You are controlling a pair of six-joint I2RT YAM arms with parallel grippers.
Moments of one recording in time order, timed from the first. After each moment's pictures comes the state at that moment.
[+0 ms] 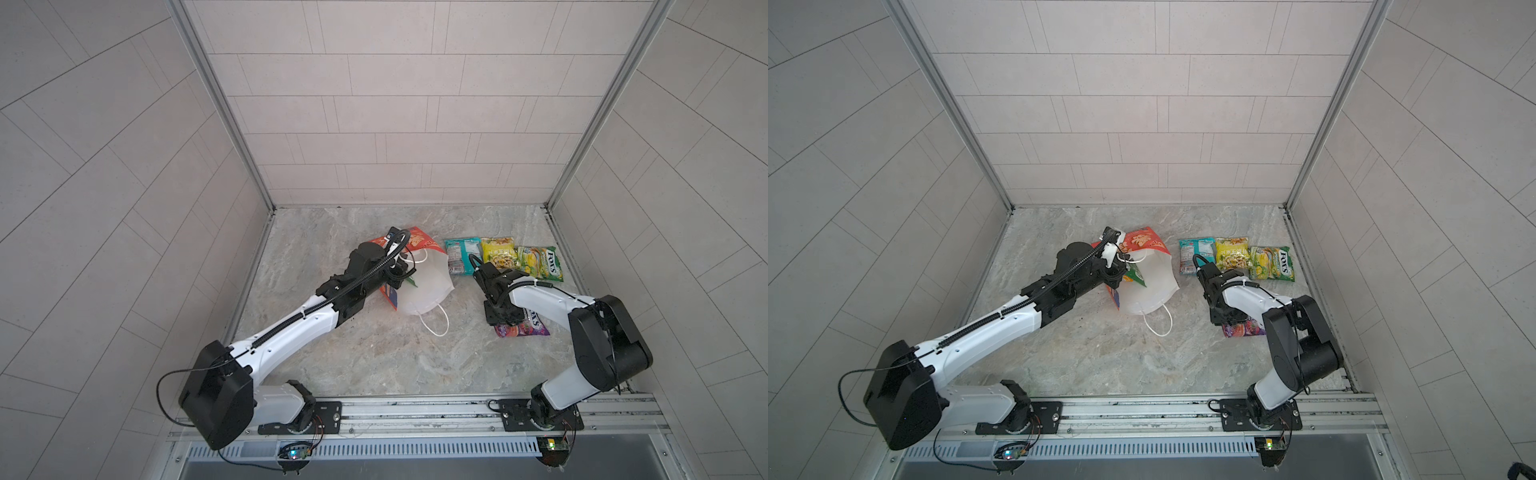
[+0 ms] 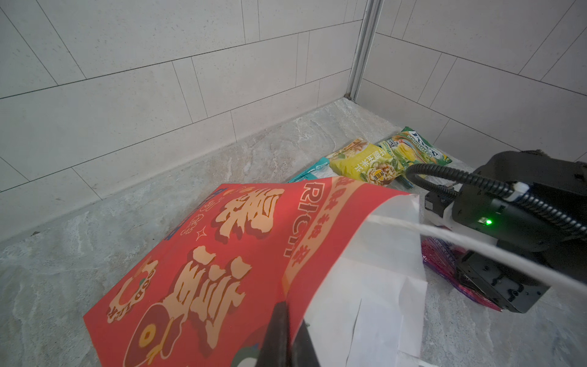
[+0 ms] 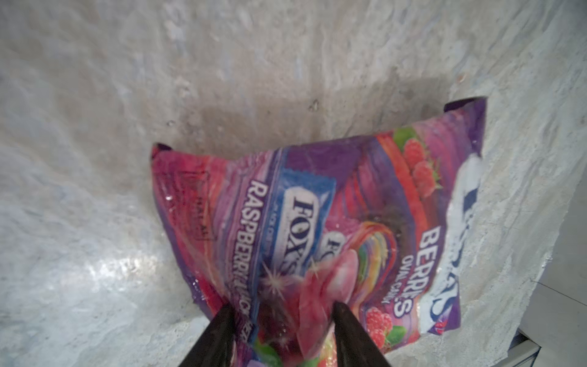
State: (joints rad) left arm -0.66 1.30 0.92 0.01 -0.01 -0.02; right arm 0.32 1.57 0.88 -0.85 0.36 0.42
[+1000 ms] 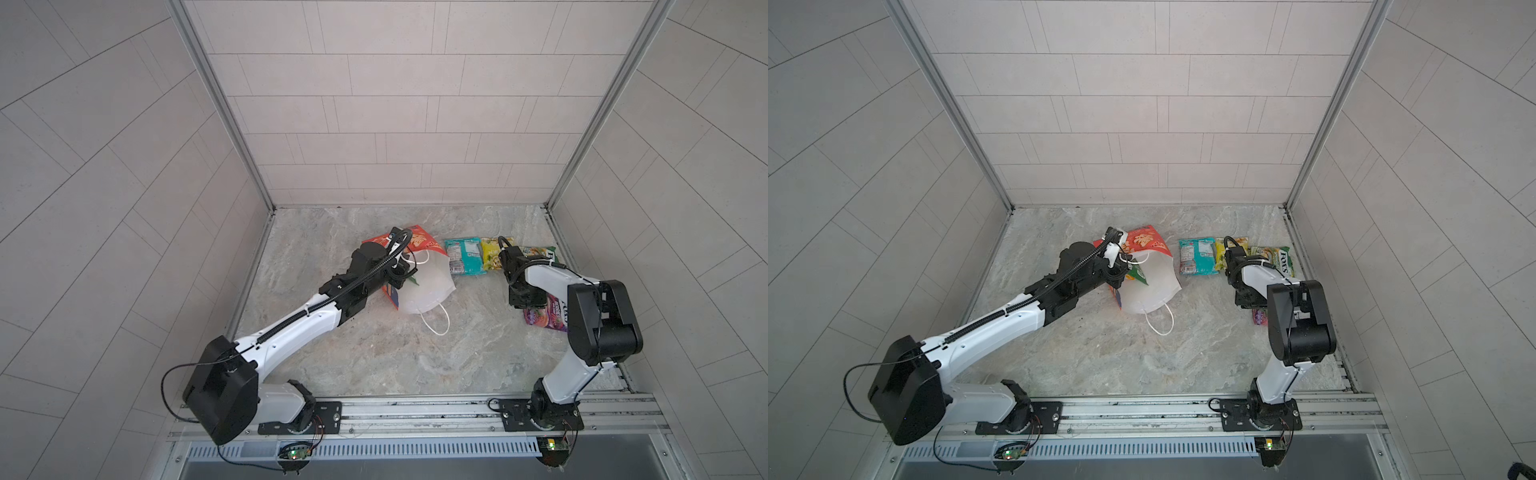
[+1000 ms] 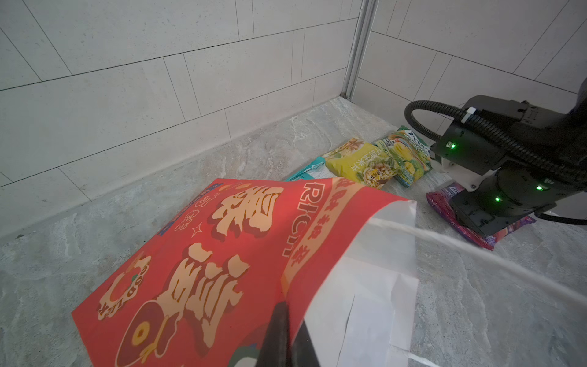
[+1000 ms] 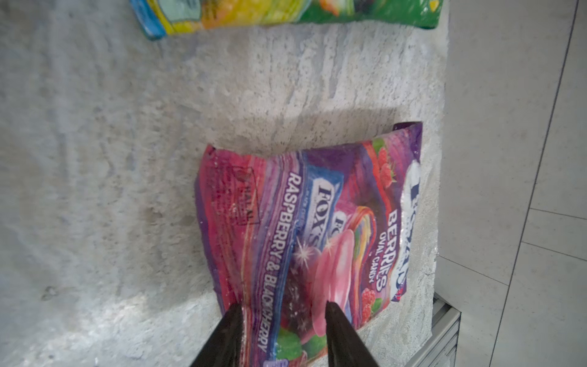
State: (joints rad) left arm -0.66 1.33 0.92 0.03 0.02 -0.03; right arm 0.06 1.69 1.01 -0.86 0.53 0.35
